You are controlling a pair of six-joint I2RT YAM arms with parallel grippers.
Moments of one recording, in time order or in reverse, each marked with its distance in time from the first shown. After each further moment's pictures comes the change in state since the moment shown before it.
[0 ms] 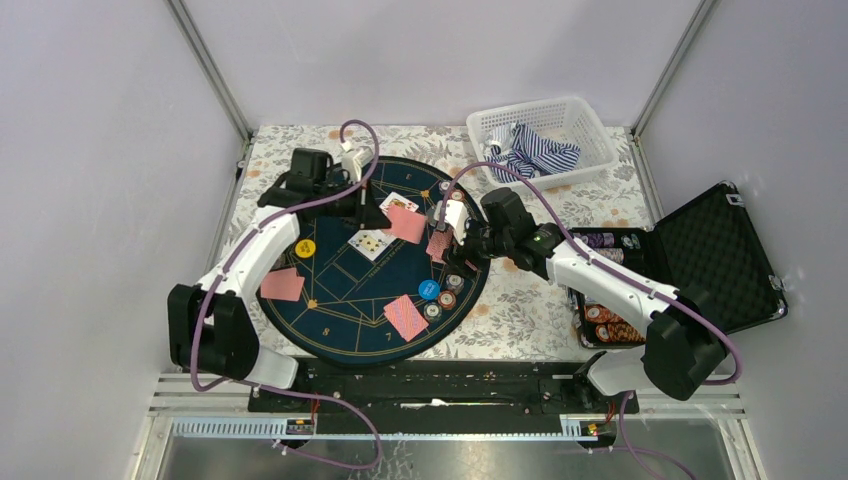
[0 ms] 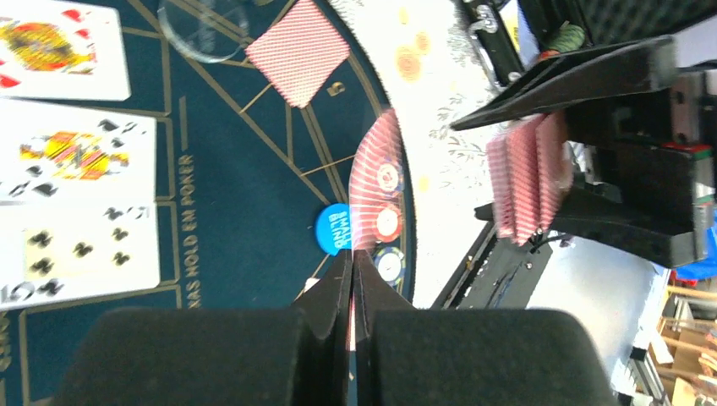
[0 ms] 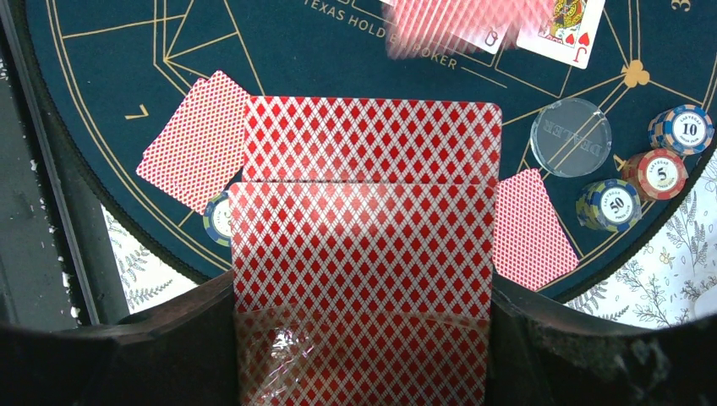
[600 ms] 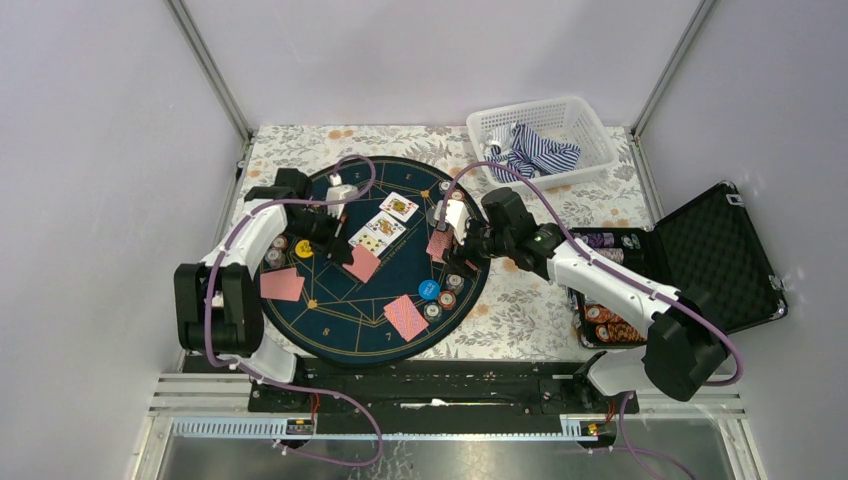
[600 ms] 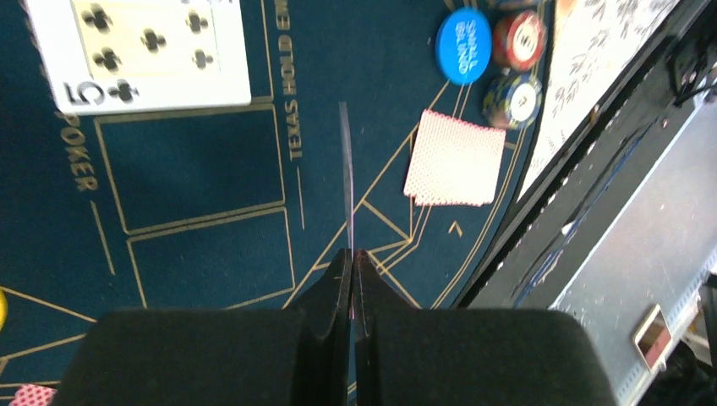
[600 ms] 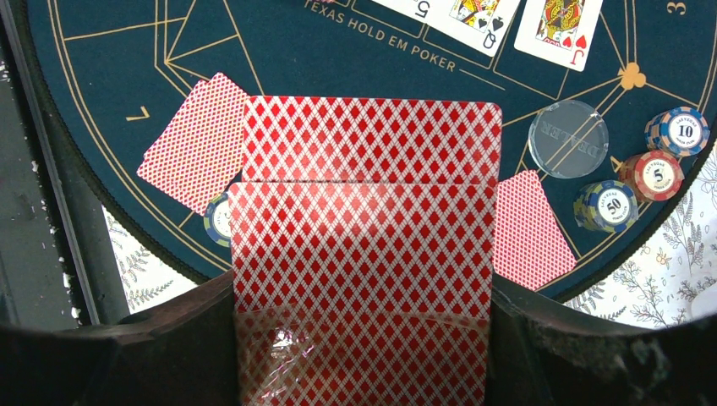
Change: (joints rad) left arm 0.206 0.098 -0.006 -0.446 -0.071 0.572; right arm 0.000 -0.006 0.000 0.000 -0.001 0.000
